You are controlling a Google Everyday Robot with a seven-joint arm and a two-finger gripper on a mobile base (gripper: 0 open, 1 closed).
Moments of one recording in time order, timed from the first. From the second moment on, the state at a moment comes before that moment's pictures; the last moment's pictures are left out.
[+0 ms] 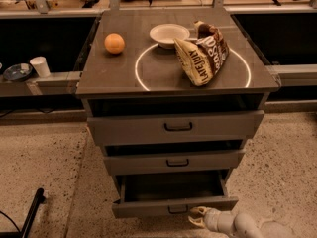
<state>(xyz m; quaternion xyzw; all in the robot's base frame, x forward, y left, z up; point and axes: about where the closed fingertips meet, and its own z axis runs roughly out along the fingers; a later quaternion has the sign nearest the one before) 0.495 -0.186 0.127 -0.52 0.70 0.18 0.45</state>
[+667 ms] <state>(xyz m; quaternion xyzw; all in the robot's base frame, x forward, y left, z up) 0.495 -0.186 0.126 -0.52 0.70 0.18 0.45</state>
